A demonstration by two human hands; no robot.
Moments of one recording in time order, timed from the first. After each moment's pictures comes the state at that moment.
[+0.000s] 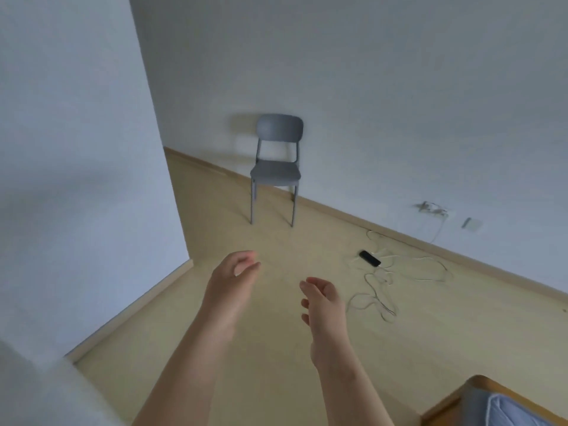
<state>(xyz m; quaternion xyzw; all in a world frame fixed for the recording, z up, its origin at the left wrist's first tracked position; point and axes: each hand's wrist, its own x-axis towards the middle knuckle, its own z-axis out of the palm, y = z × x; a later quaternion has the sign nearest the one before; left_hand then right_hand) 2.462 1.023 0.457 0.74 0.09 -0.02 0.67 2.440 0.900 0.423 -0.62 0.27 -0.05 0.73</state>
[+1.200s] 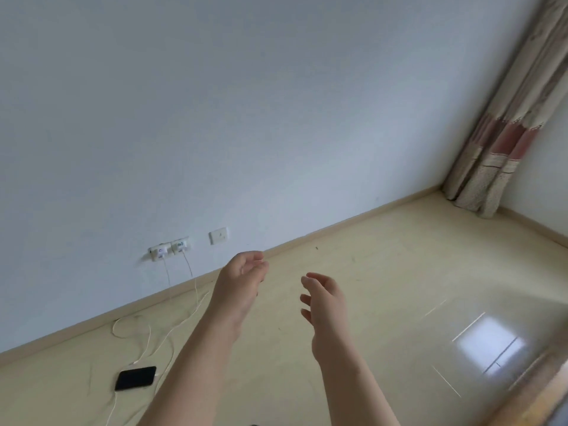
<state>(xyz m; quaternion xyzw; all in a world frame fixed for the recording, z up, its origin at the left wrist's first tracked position) 2.775 0.150 0.440 0.69 -0.30 -0.38 0.55 2.661 0.115 0.414 -0.37 0.55 -0.39 0.64</state>
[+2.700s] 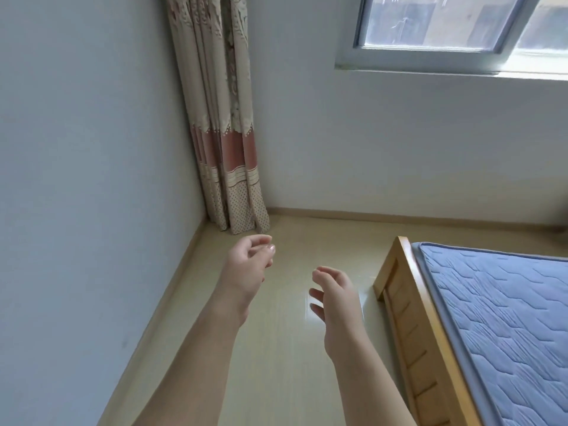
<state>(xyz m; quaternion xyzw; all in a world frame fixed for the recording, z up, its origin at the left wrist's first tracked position) 2.192 -0.862 0.471 0.42 -0.60 -0.60 0.33 2.102 -0.774 0.443 -0.09 0.65 -0.67 0.36</state>
